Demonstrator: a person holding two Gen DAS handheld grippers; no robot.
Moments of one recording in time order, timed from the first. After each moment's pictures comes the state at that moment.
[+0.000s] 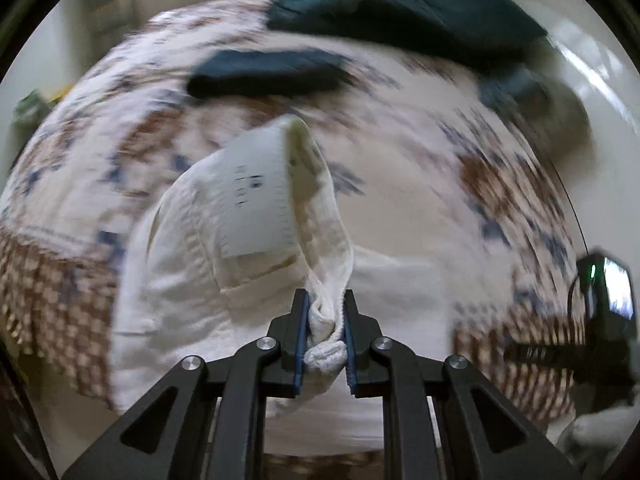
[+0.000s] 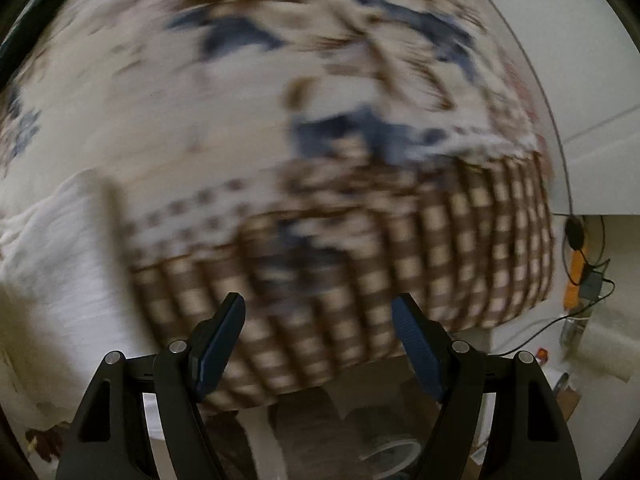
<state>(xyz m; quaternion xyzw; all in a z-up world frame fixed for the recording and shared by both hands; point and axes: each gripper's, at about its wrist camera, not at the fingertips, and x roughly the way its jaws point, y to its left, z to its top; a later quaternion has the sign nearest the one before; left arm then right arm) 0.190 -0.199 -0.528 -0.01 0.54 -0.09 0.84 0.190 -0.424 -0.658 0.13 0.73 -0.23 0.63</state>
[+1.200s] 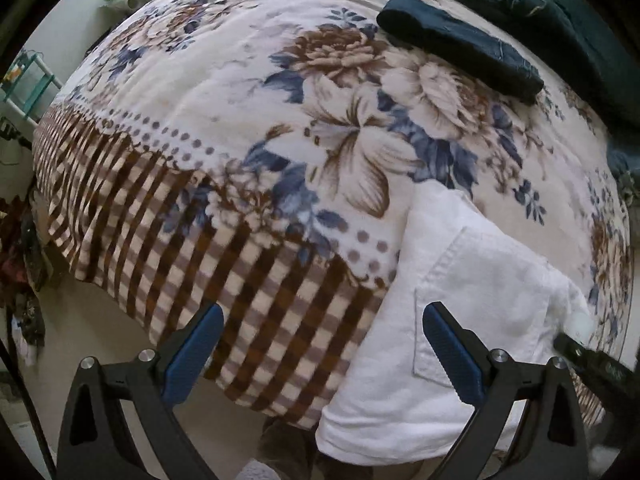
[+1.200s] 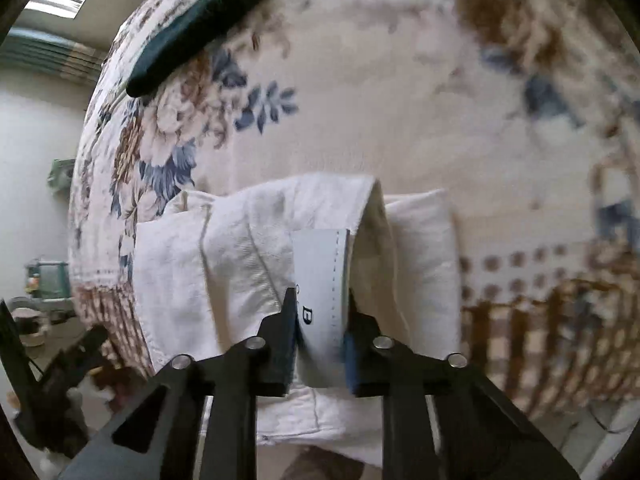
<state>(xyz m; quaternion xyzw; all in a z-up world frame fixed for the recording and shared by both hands) 0.212 0.000 -0.536 -0.10 0.61 0.11 0.78 0.241 -0.285 -0.635 0.23 0.64 0.02 0.73</state>
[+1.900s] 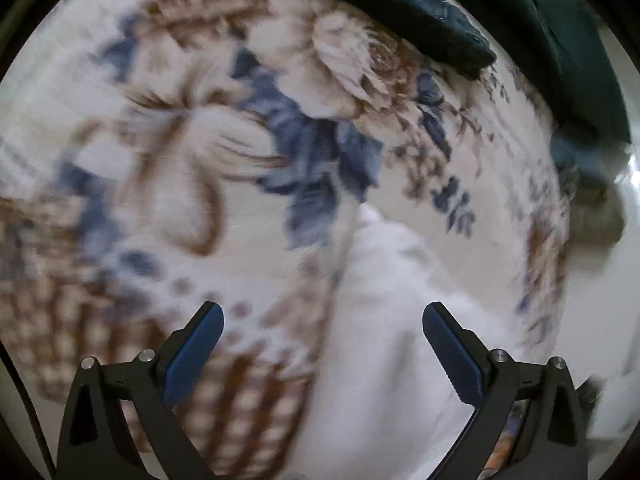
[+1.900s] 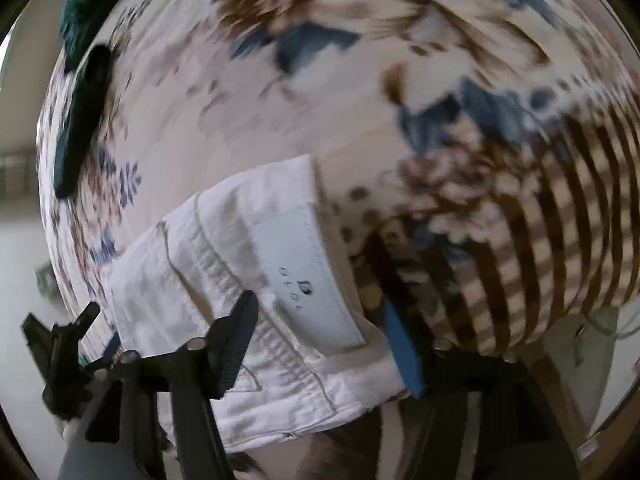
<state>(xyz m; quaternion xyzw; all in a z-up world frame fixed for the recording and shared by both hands) 0.309 -0.051 -0.605 -0.23 0.66 -0.05 0.71 0.189 -0.440 -0.664 0.39 0.67 -0.10 0.62</state>
